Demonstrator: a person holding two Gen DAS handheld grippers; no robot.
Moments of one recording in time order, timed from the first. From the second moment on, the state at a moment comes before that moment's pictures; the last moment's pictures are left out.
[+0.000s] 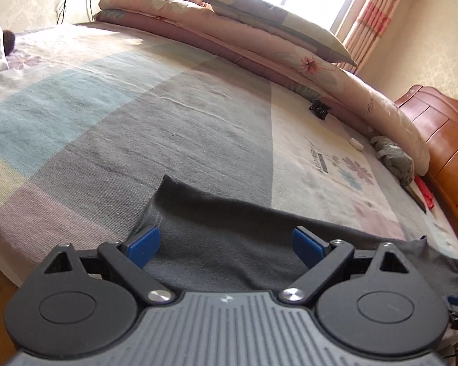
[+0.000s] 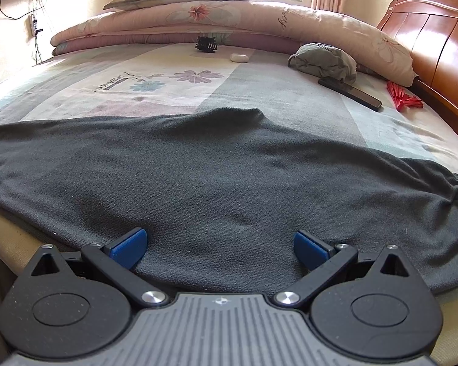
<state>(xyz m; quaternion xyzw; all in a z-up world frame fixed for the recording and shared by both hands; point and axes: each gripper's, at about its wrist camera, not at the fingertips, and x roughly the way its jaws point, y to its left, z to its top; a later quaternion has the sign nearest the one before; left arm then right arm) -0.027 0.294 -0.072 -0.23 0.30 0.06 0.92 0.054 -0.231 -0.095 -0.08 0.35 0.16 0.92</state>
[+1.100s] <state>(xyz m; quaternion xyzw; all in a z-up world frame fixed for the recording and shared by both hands) -0.068 0.323 -0.109 -0.49 0.25 0.08 0.83 0.036 -0.164 -0.018 -0.04 0.30 0.27 0.91</state>
